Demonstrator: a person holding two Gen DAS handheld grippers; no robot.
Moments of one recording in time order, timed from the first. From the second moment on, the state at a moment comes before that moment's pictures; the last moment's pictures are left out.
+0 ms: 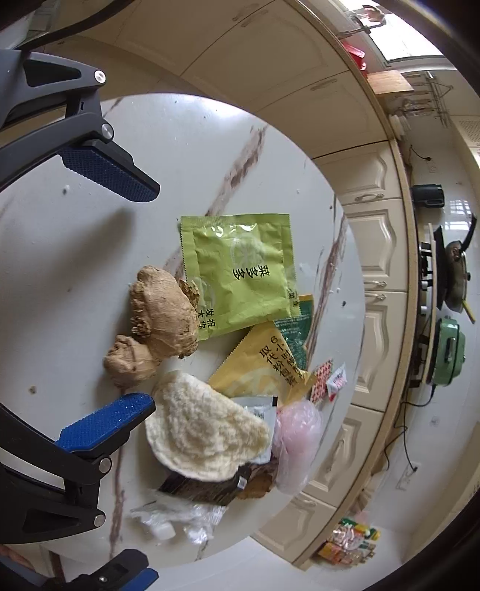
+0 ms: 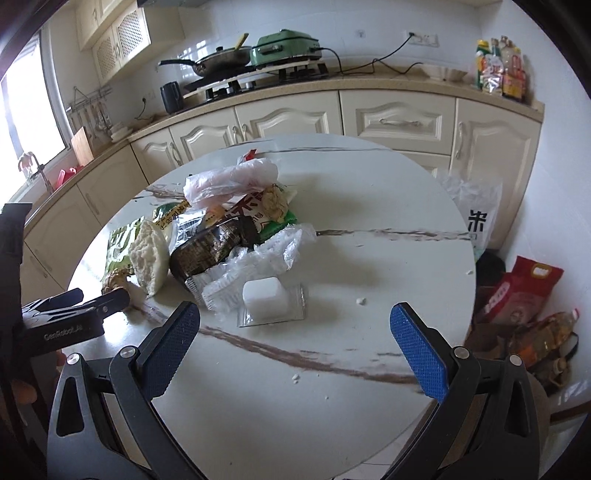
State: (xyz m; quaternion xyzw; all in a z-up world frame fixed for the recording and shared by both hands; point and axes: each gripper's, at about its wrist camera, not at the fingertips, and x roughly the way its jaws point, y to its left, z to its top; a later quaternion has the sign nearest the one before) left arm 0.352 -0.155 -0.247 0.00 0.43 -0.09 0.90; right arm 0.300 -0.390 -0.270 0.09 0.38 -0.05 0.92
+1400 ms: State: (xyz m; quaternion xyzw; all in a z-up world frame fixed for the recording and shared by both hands) left arm 0.280 -0.113 -0.217 -0.02 0.37 -0.26 0.89; right arm 0.304 -0.385 -0.260 0.04 0.37 -0.05 0.93
